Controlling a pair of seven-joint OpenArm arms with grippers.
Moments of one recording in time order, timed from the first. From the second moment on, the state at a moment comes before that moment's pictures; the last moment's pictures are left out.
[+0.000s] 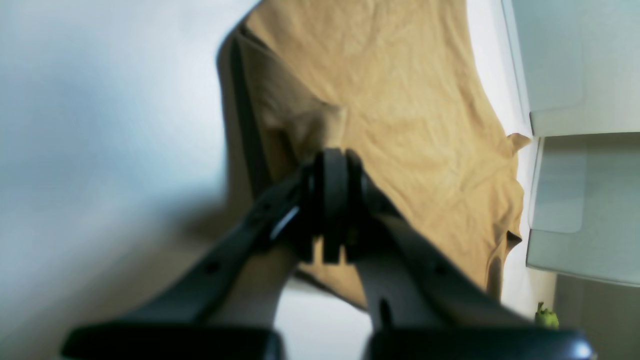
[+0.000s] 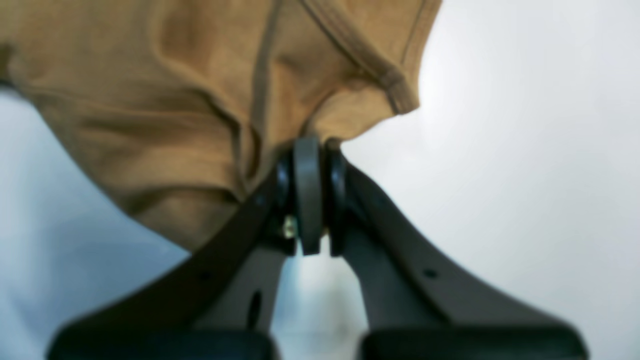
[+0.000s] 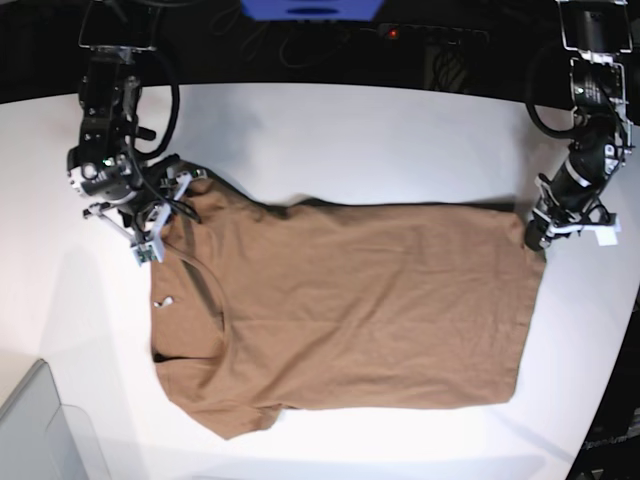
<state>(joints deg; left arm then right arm) 7.3 -26.5 -10.9 76.6 -75.9 0.1 27.8 -4.9 5.6 11.7 96.8 0.1 26.0 -56.5</state>
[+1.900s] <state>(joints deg) -3.9 -30.2 -30.1 111.2 -74.3 -0.5 27.4 6.5 5.0 27.0 113.1 25.8 26.0 -11.1</state>
